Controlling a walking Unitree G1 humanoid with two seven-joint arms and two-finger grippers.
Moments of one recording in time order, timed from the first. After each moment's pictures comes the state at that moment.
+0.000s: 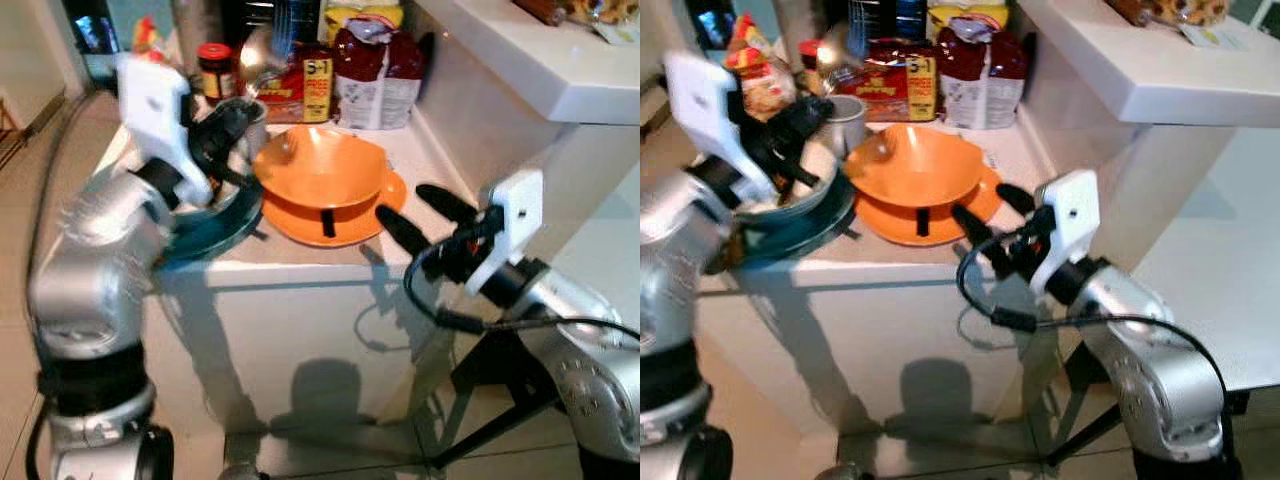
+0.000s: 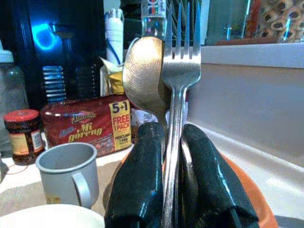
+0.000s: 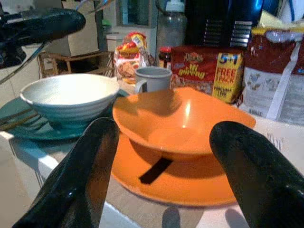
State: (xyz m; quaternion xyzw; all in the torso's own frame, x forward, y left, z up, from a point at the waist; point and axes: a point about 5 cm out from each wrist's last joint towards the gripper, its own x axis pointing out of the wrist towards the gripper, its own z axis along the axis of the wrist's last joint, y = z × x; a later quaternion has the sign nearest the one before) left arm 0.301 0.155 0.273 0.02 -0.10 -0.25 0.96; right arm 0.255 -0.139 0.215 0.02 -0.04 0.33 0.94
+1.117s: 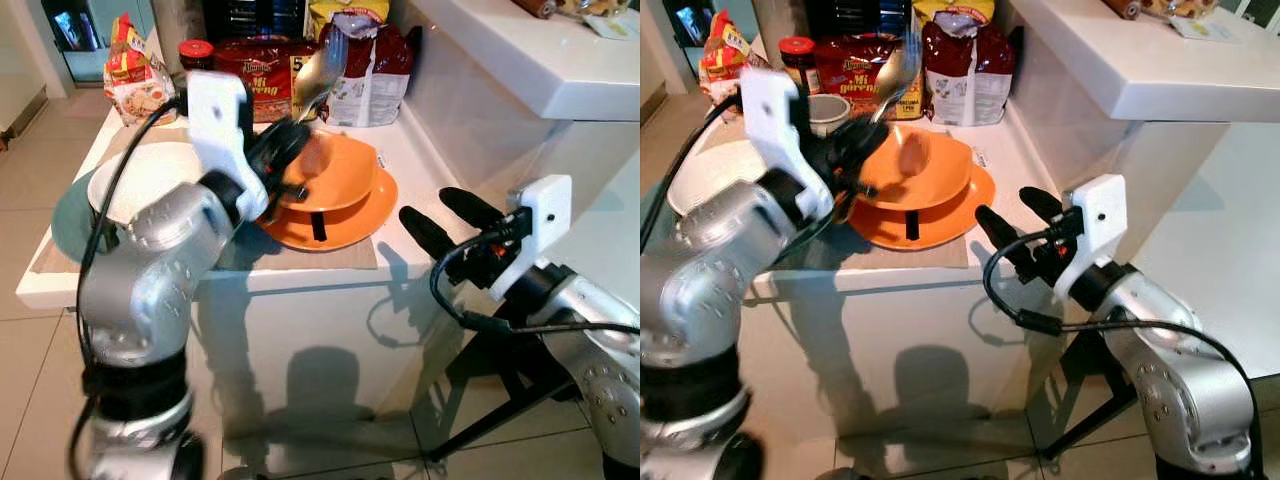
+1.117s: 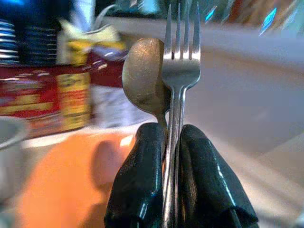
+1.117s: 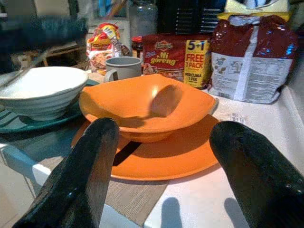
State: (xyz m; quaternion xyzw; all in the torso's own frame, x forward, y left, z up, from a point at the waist) left arm 0.299 0.120 0.257 -0.01 -0.04 -0.24 0.97; right arm 0.245 -0.160 0.209 0.03 -0.03 0.29 0.95
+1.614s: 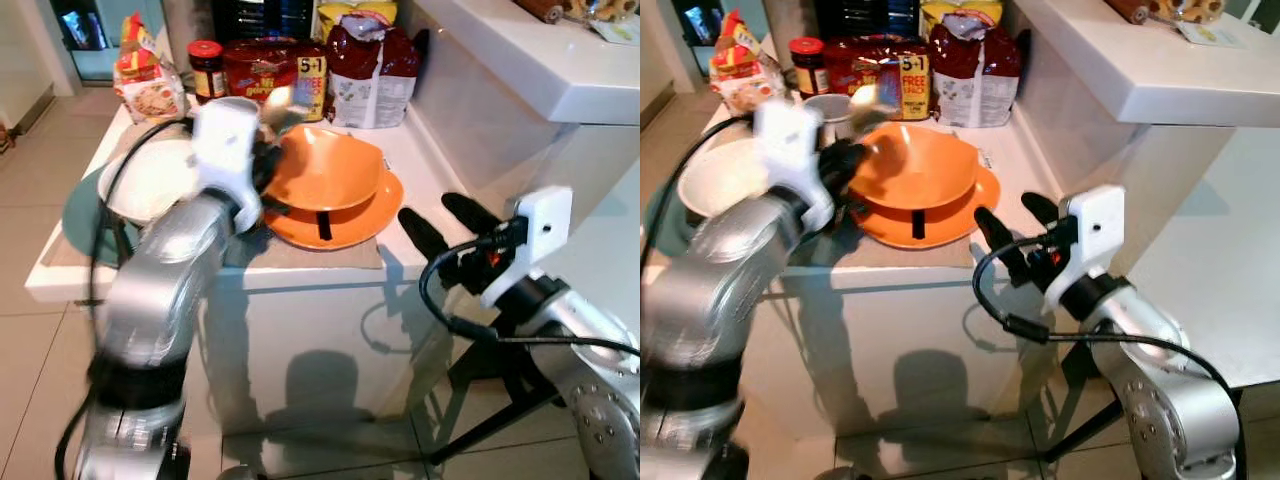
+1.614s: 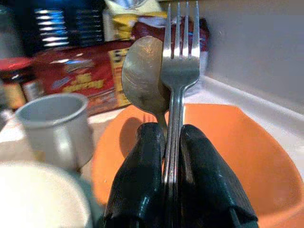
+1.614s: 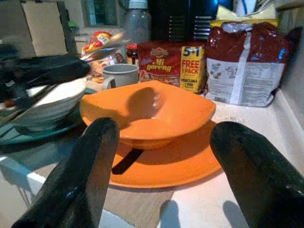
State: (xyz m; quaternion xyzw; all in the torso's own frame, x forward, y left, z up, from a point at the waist) left arm 0.326 0.119 0.245 0.07 0.00 -0.19 0.98; right arm 0.241 -0.151 0.209 0.03 -0.04 0.27 0.96
